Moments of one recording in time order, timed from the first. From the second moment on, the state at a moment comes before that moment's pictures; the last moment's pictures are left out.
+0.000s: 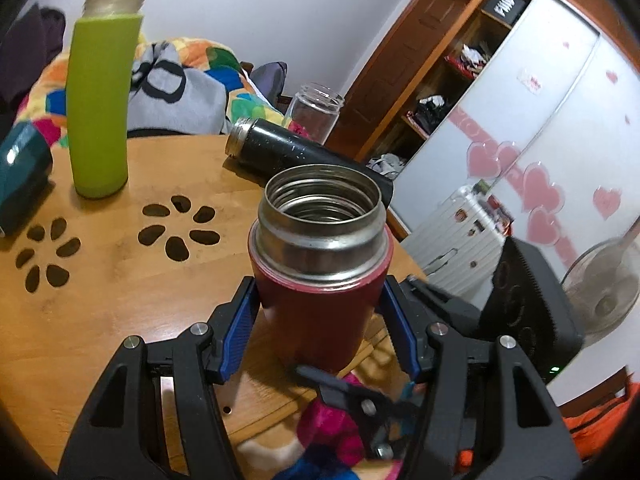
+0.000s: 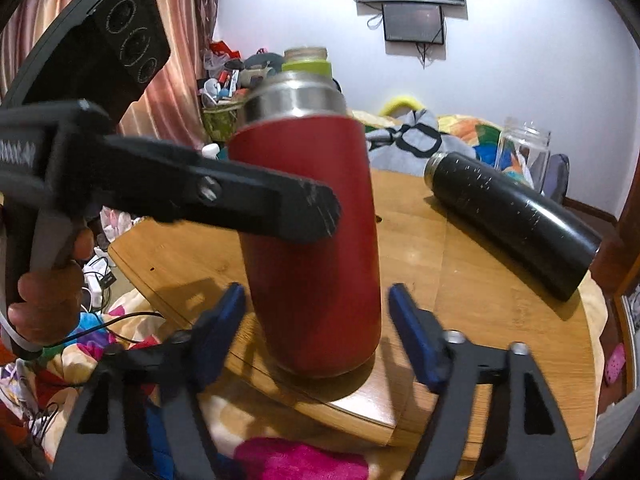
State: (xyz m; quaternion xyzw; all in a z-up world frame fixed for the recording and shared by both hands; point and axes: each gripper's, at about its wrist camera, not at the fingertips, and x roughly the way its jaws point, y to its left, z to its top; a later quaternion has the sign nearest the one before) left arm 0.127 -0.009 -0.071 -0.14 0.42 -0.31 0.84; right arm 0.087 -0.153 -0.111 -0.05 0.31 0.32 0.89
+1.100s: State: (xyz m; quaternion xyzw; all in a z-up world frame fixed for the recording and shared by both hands) left arm 0.144 0.036 -0.104 -0.20 0.43 -0.25 0.85; right arm 0.092 -0.128 -0.110 -0.06 0.30 0.30 0.90
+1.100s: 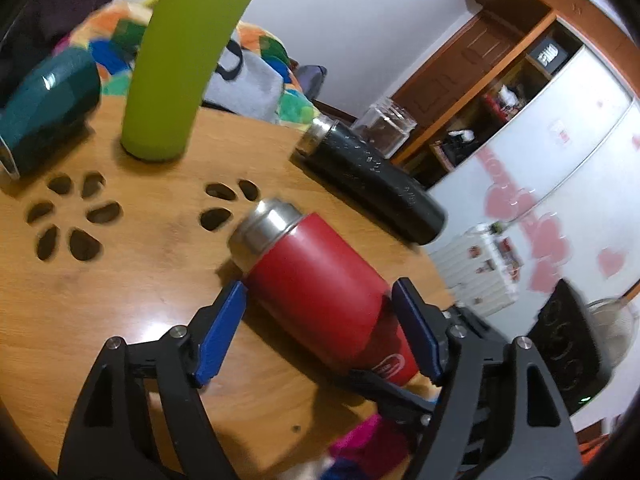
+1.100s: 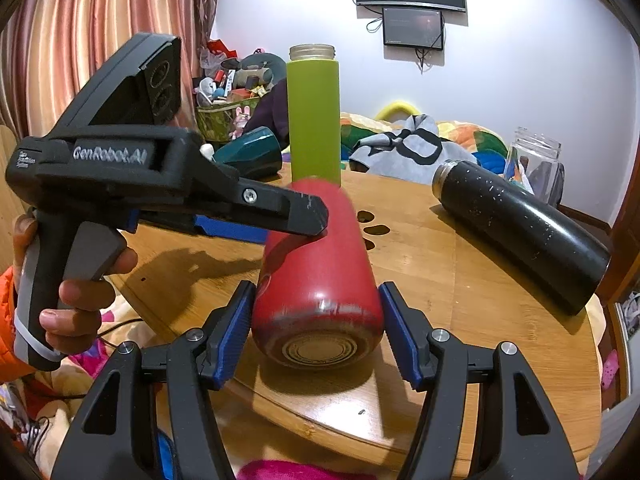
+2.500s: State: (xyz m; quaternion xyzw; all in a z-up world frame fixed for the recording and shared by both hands) left arm 0.120 0.011 -0.056 -0.02 0.29 -0.14 0.95; right arm 0.090 -0.136 -0.071 -0.05 0.24 0.28 0.93
